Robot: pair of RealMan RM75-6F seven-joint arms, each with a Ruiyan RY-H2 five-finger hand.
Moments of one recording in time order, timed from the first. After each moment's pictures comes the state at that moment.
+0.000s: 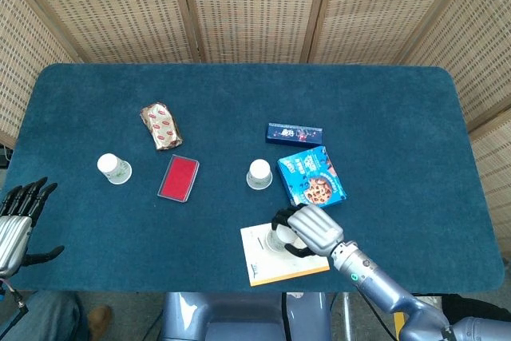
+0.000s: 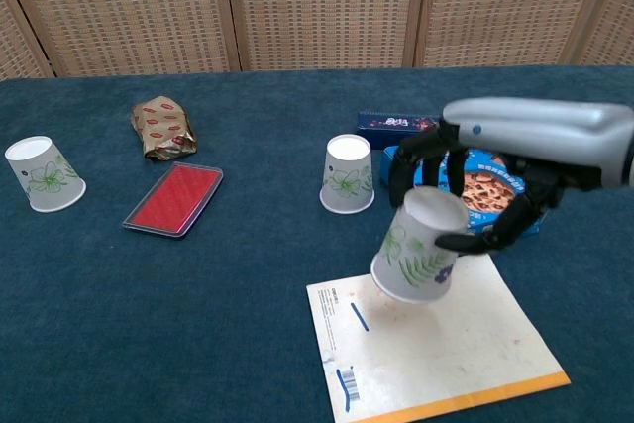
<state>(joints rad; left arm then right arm) -0.11 -0.91 0.00 -1.92 1.48 1.39 0.14 0.60 -1.29 0.14 -1.90 -1.43 0.89 -0.20</state>
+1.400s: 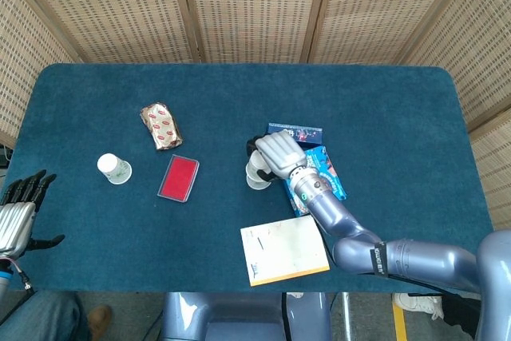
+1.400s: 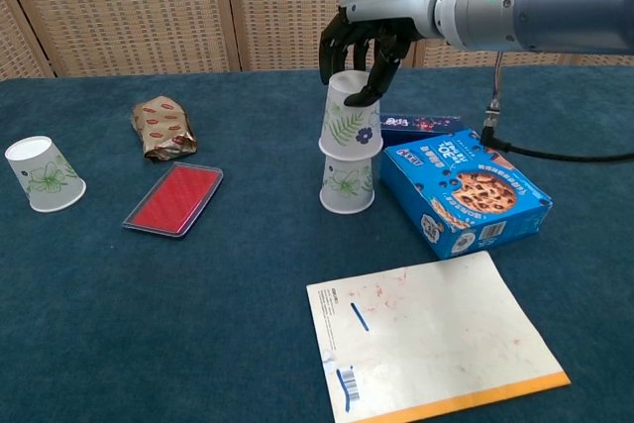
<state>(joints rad) -0.19 -0.94 -0.05 -1.91 1.26 1.28 0.21 1.12 -1.40 0.29 -1.62 -0.66 0.81 -0.48</state>
